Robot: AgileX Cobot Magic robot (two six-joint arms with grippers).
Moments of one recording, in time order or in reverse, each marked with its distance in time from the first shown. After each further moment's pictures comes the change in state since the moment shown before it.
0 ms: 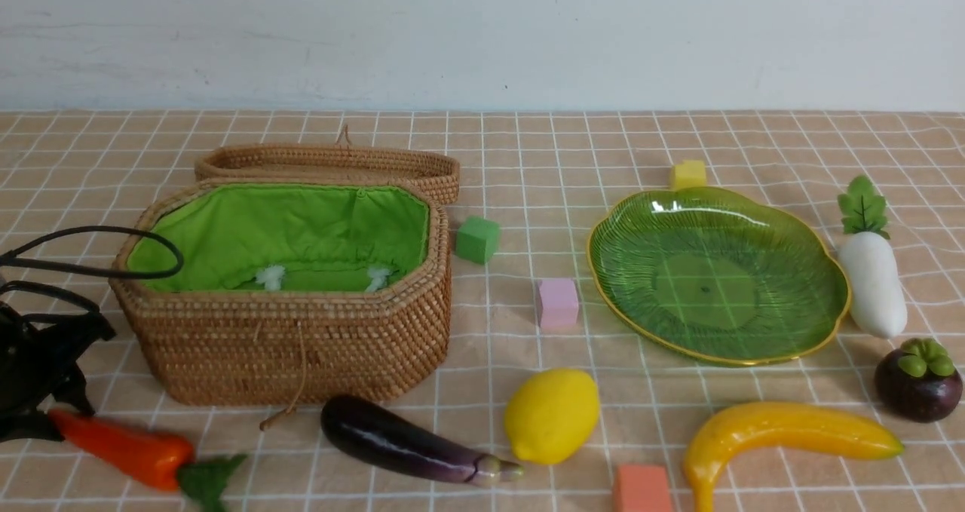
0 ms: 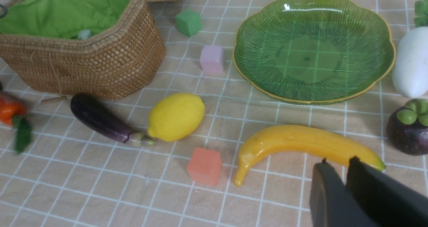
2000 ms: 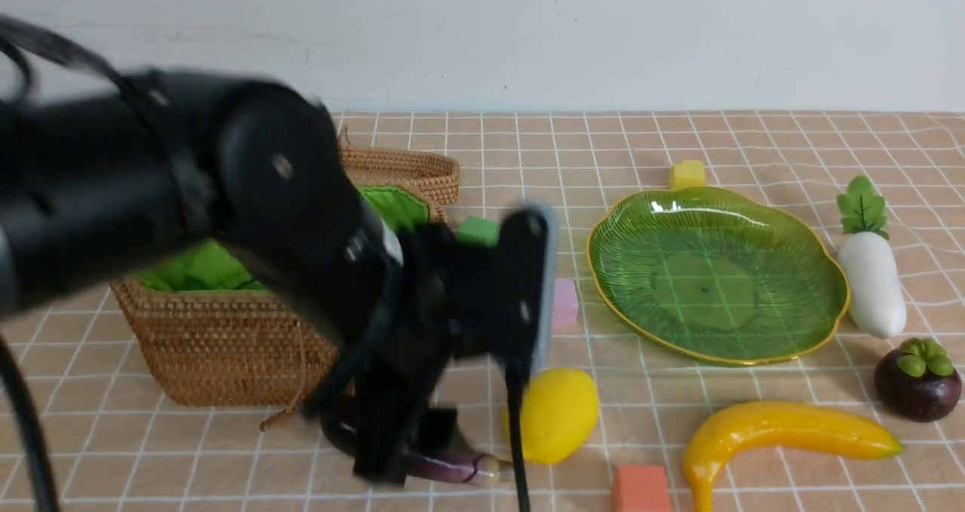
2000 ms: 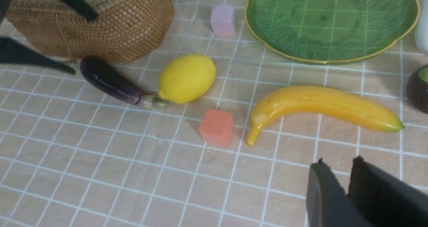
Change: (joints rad) right arm 0.000 0.000 0.000 0.031 0.120 -0.005; left arm -0.936 -0.215 -0.244 -0.066 0.337 1.581
